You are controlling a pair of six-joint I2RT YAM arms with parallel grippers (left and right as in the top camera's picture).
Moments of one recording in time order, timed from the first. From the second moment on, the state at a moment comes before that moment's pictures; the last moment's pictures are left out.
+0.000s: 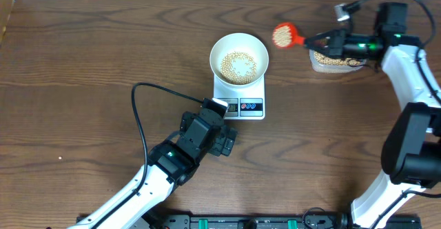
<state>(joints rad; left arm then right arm) -0.69 1.15 0.61 -0.34 -0.17 -0.23 -0.11 1.94 1.48 -0.56 -1.19 0.11</state>
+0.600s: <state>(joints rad) -0.69 1.15 0.61 -0.34 -0.17 -0.23 0.15 1.94 1.48 -0.46 -1.05 0.07</state>
